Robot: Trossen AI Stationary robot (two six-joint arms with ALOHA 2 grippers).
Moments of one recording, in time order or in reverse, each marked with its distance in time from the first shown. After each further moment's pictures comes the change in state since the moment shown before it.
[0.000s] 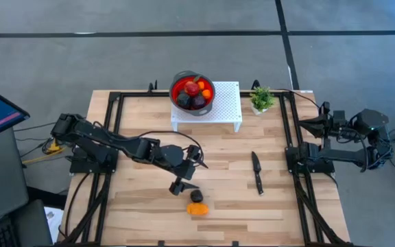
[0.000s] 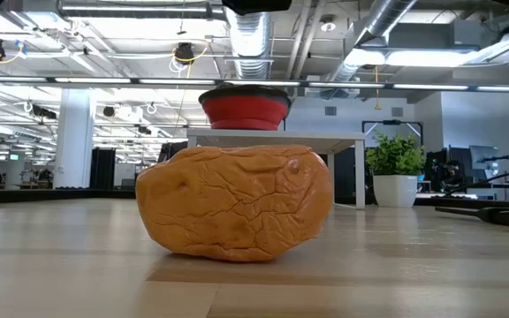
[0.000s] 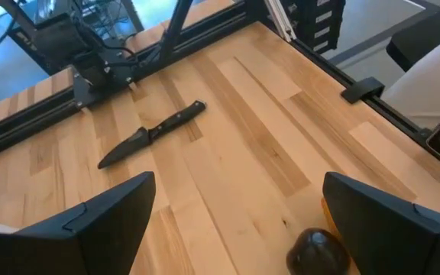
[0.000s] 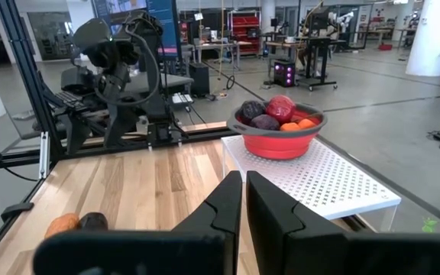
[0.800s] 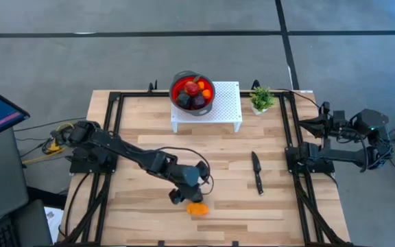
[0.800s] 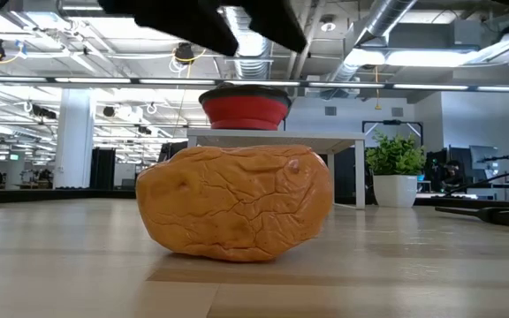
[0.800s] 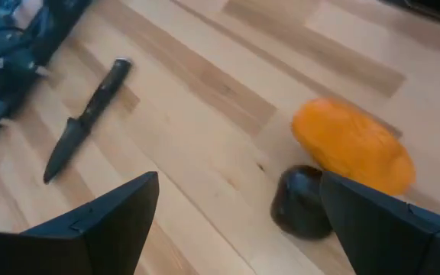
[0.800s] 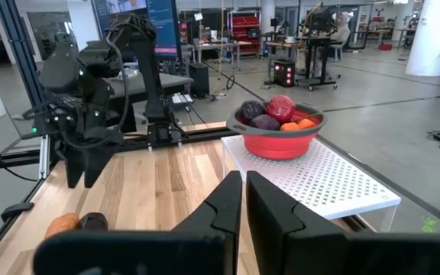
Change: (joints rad) left arm -0.078 0.231 0.185 -0.258 -0.034 0.310; right arm 0.000 0.000 0.000 0.000 0.000 0.000
